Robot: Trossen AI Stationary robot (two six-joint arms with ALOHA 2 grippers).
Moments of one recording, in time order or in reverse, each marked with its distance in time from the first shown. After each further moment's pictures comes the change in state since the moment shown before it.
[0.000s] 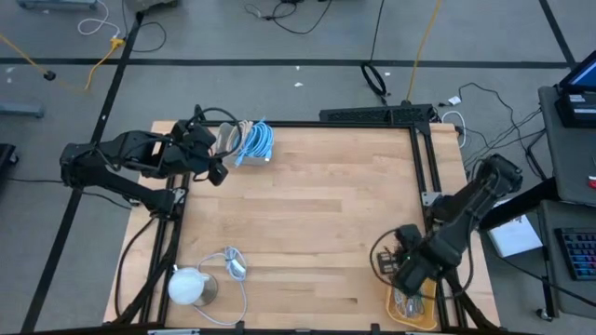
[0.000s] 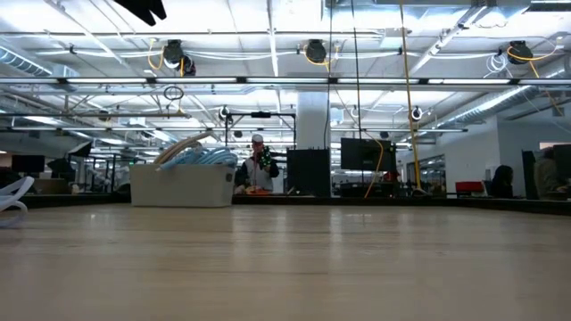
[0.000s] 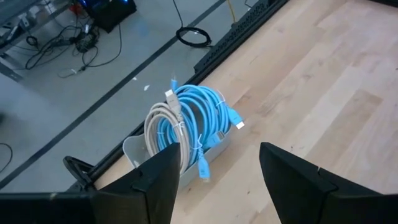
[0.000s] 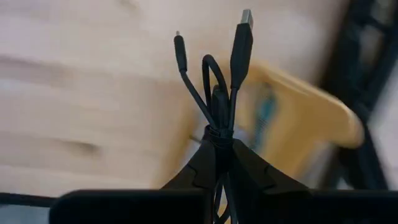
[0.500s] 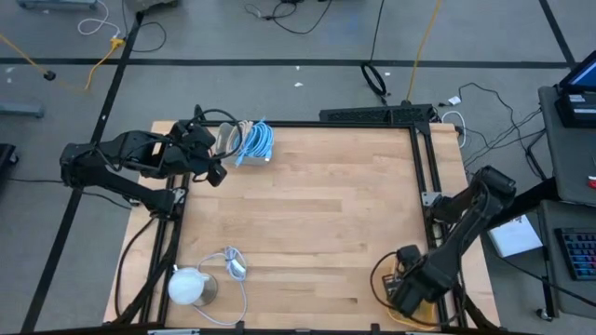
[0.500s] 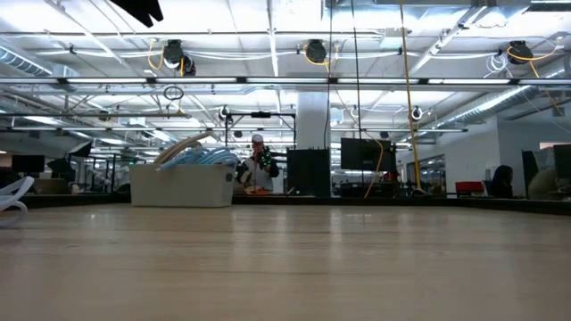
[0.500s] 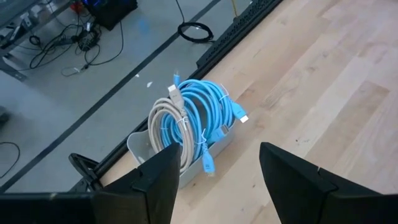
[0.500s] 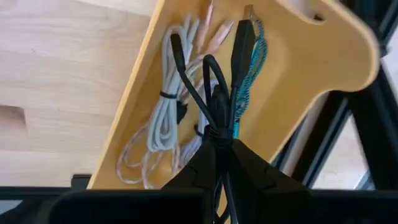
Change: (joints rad) left arm 0.000 0.000 0.000 -0.030 0.003 0.003; right arm 0.078 0.152 0.001 0.045 -0.208 0.018
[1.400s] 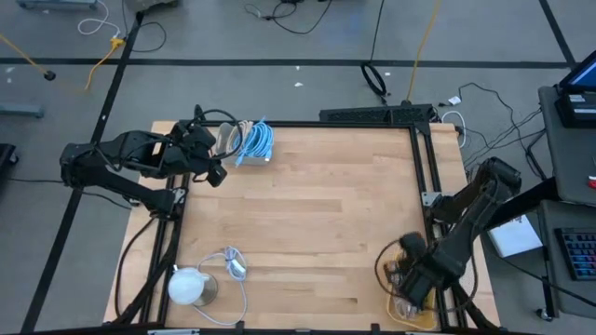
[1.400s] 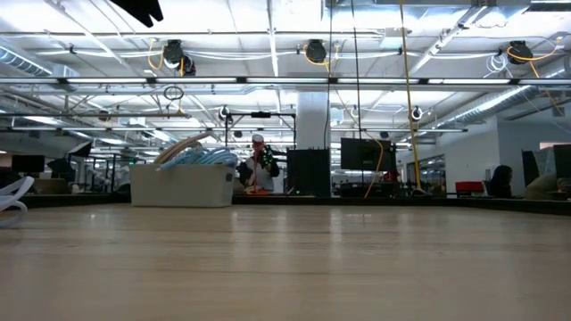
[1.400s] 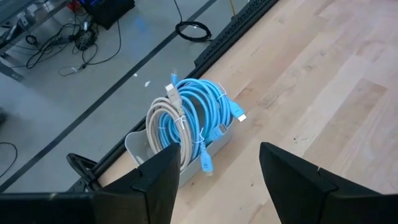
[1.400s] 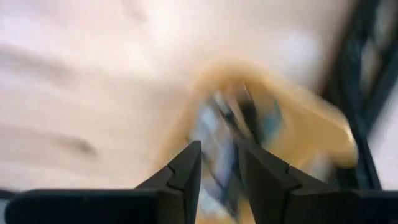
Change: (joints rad) left arm 0.000 0.001 0.000 0.002 0.010 0.005; right arm -0.017 -0.108 0.000 -0.097 0.177 -0.046
